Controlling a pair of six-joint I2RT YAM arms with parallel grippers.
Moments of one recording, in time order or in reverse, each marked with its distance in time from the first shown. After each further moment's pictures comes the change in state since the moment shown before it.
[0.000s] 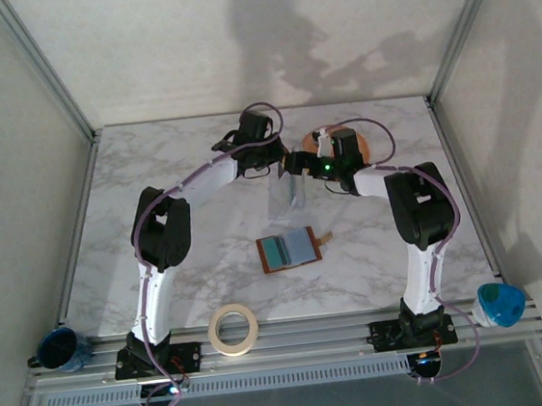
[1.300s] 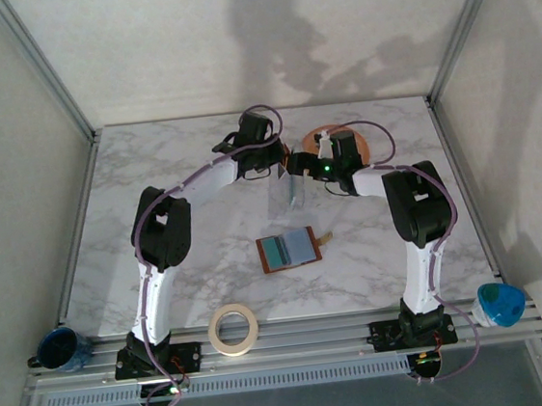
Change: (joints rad) left arm -0.001 0.000 -0.025 0.027 0.005 -0.037; right arm 0.000 0.023 0.014 -0.040 0.079 0.024
